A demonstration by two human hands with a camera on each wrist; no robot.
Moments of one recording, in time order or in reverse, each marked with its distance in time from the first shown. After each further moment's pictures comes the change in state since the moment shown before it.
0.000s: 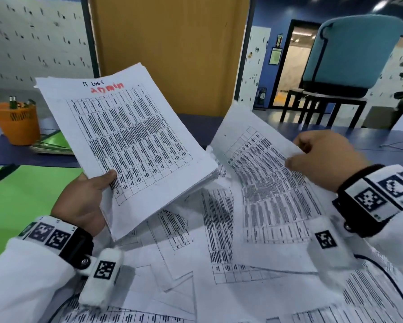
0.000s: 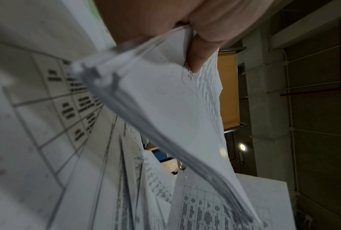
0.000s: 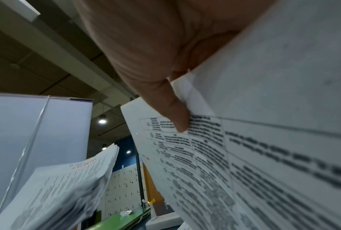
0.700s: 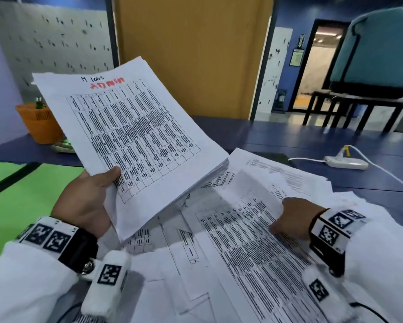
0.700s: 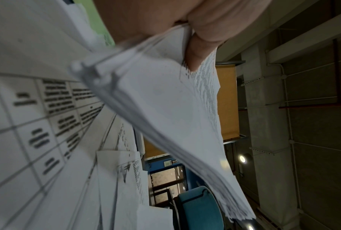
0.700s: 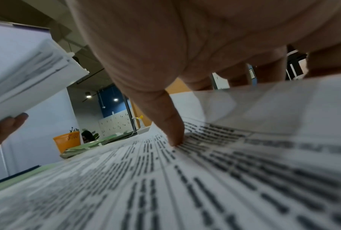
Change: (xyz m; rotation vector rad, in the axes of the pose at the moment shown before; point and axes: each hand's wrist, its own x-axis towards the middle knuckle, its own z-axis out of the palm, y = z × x) left_hand 0.008 0.011 -0.009 -0.014 -0.033 0.013; right_hand 0.008 0.008 0.127 -0.280 -0.596 0.165
